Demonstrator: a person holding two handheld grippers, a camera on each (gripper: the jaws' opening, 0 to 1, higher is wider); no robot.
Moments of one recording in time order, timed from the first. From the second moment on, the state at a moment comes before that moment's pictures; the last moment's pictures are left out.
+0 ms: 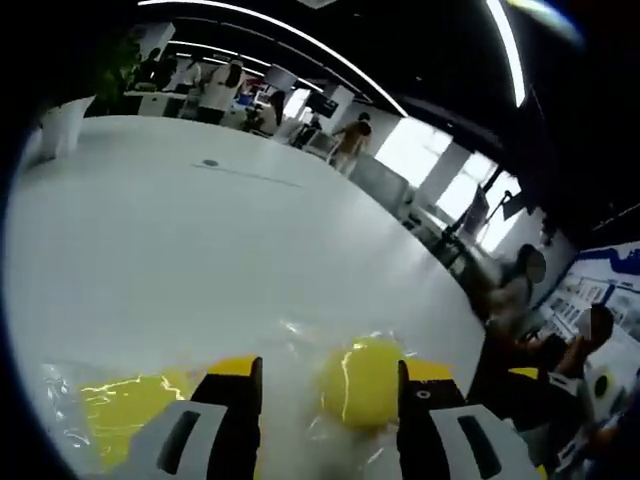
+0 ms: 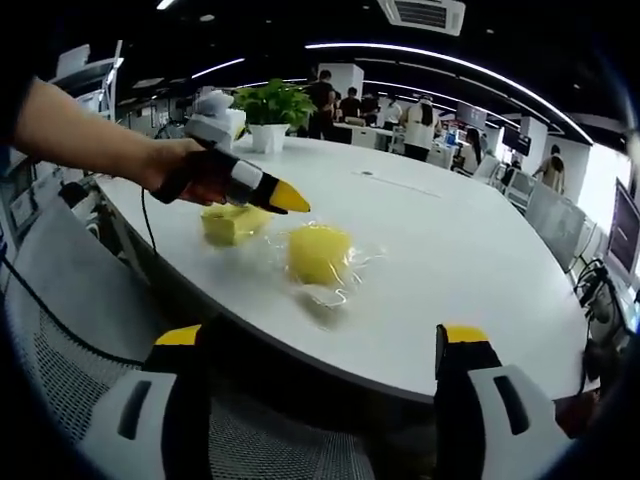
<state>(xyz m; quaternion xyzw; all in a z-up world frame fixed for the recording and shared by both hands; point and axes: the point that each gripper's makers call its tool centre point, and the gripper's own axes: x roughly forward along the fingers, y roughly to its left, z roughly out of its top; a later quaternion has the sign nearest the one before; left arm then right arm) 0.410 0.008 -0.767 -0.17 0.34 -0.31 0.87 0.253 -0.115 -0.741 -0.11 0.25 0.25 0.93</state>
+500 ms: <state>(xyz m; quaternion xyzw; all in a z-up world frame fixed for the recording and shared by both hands) 0.424 -0.014 -0.786 -0.22 0.38 -0.29 0.85 0.252 -0.115 -0.745 -0.12 0.26 0.25 0.92</state>
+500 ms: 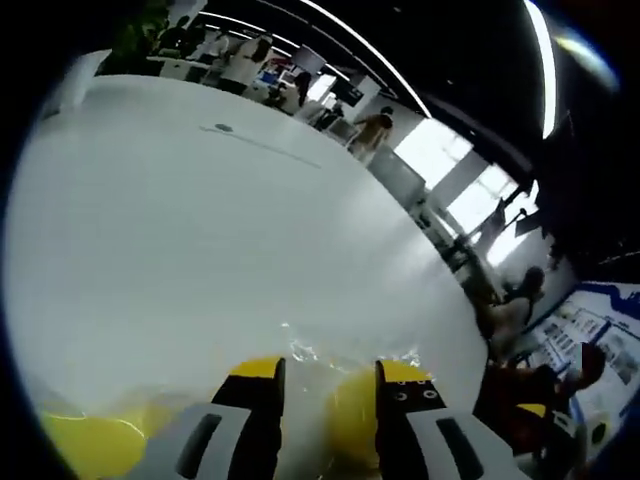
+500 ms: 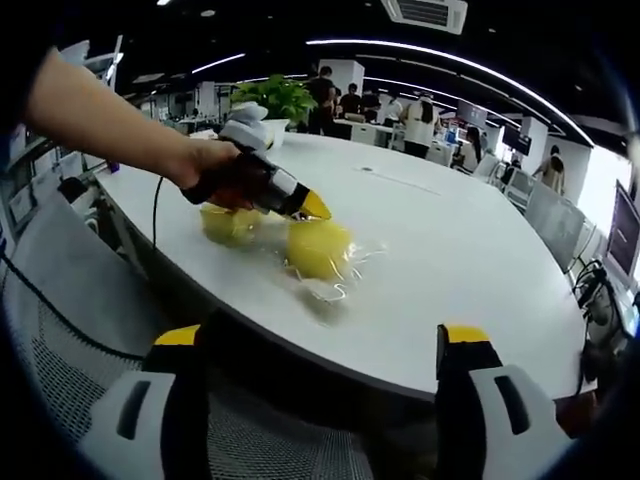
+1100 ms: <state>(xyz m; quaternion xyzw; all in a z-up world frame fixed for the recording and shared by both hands) 0.430 -0.020 -0.786 -0.24 0.38 -0.28 0.85 0.251 -0.116 -0.746 -0.13 0.26 0.25 0.92</state>
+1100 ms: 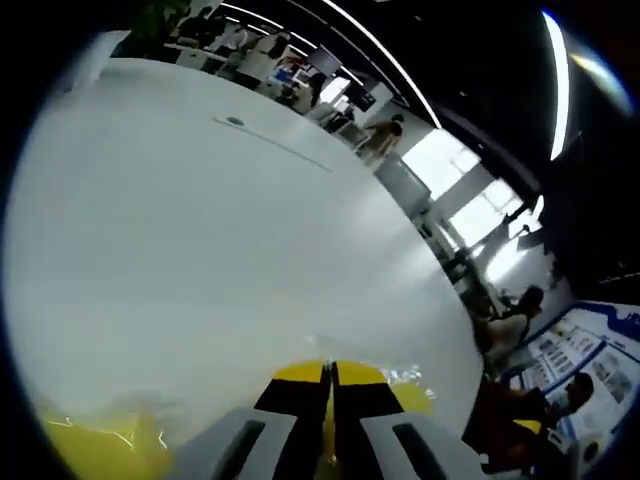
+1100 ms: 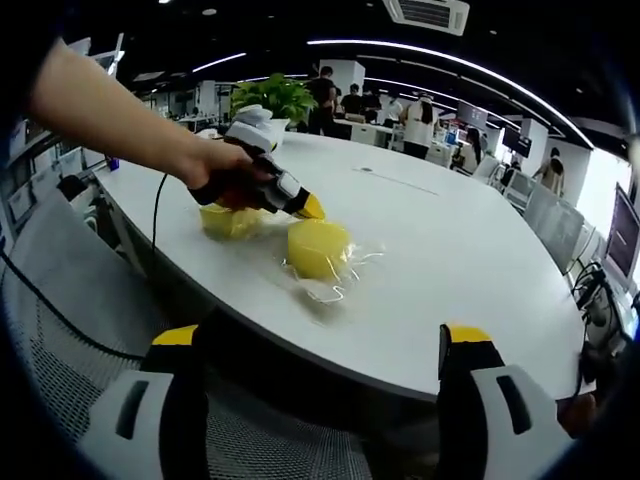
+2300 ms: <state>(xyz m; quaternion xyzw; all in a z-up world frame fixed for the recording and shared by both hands) 0.437 -0.052 -0.793 -0.26 0.40 -0.33 0.81 0.251 -0.118 -0.750 -0.13 0.27 0.25 0.92</state>
